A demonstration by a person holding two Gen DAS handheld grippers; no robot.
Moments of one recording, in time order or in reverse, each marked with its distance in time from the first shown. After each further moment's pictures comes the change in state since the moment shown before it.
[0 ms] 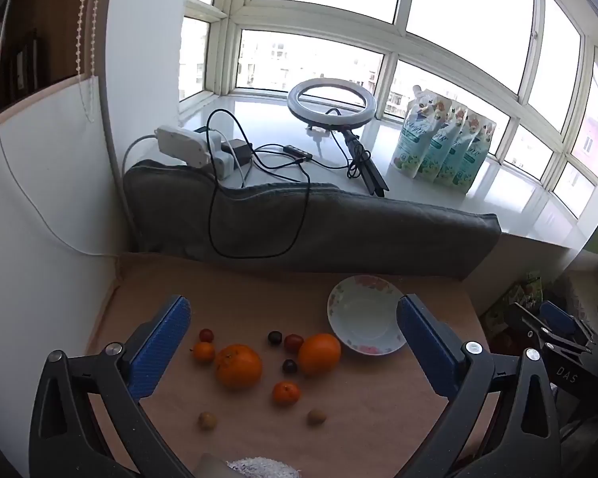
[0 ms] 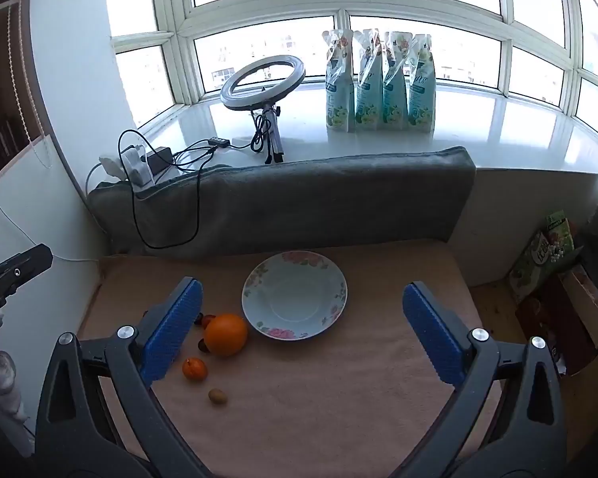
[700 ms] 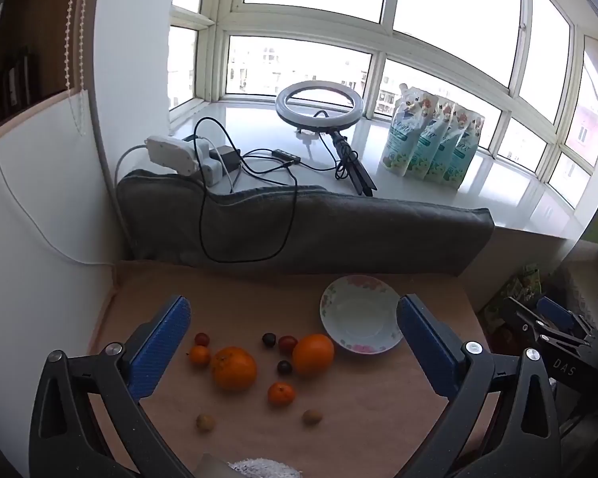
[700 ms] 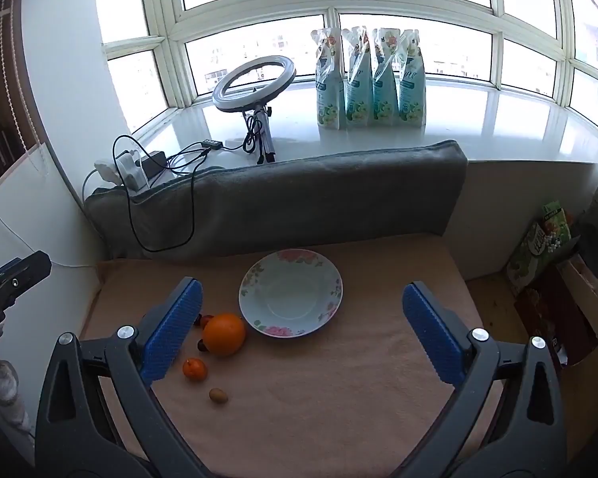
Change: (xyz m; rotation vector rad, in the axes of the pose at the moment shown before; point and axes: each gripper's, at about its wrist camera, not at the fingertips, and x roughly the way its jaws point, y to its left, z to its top) left arm -0.004 -0.013 -0.002 0.033 0.005 0.010; right arm -0.004 -0.002 -0.003 0.010 0.006 -0.007
